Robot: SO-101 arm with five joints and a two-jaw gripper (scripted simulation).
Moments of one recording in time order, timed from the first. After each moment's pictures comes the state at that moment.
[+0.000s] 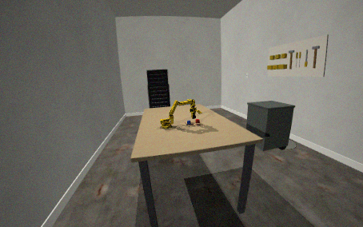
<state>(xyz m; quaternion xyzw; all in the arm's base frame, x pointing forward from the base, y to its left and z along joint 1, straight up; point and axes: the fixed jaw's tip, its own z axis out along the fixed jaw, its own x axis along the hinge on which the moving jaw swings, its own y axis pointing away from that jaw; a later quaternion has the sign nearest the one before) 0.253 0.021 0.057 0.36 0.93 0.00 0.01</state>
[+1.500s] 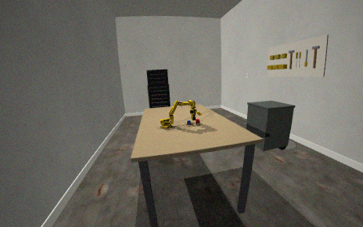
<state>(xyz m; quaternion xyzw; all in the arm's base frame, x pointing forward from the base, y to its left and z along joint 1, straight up) 0.252 0.021 0.043 0.36 0.93 0.00 0.00</state>
